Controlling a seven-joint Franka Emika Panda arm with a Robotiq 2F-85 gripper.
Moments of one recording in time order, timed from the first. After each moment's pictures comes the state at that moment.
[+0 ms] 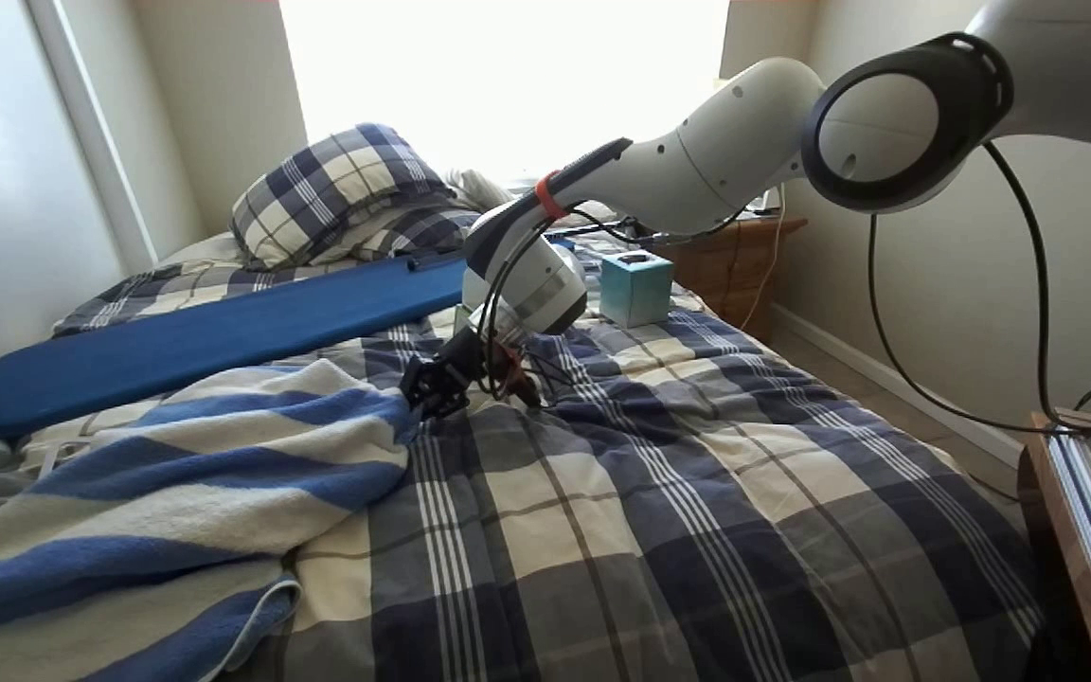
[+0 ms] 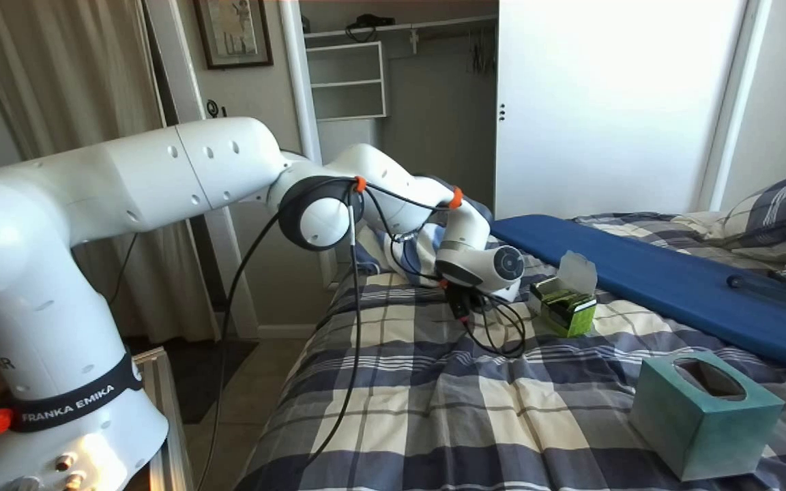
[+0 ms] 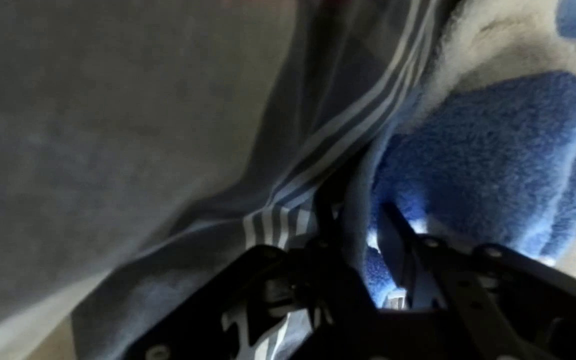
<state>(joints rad) -0.13 1.40 0.19 -0.91 1.12 2.35 -0.68</state>
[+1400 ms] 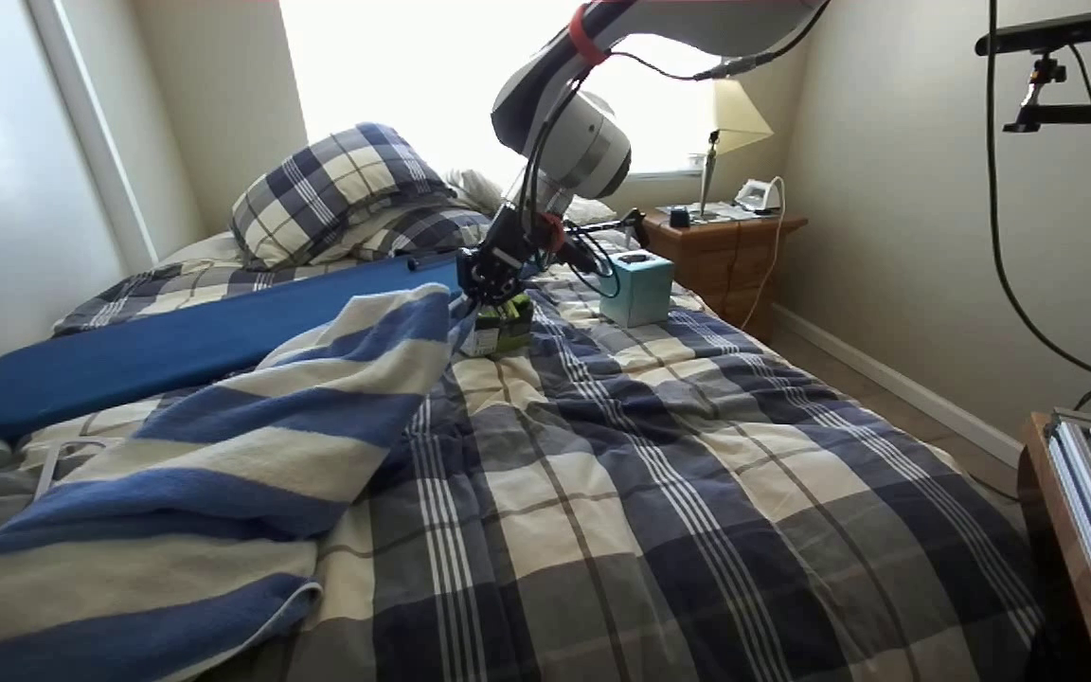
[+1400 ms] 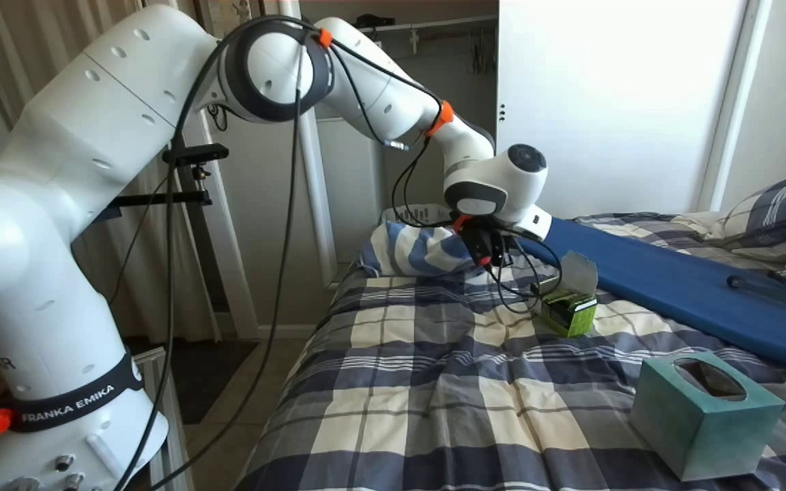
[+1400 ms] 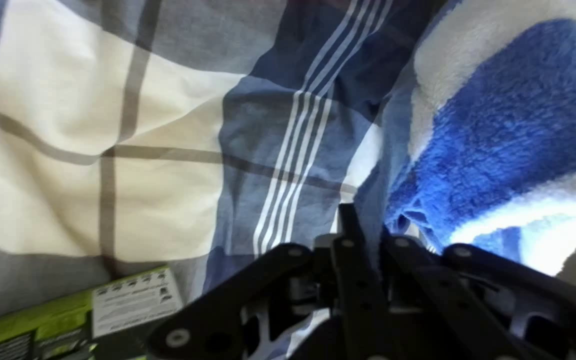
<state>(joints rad) -0.12 0.87 0.00 -1.40 0.87 2.40 -0.40</state>
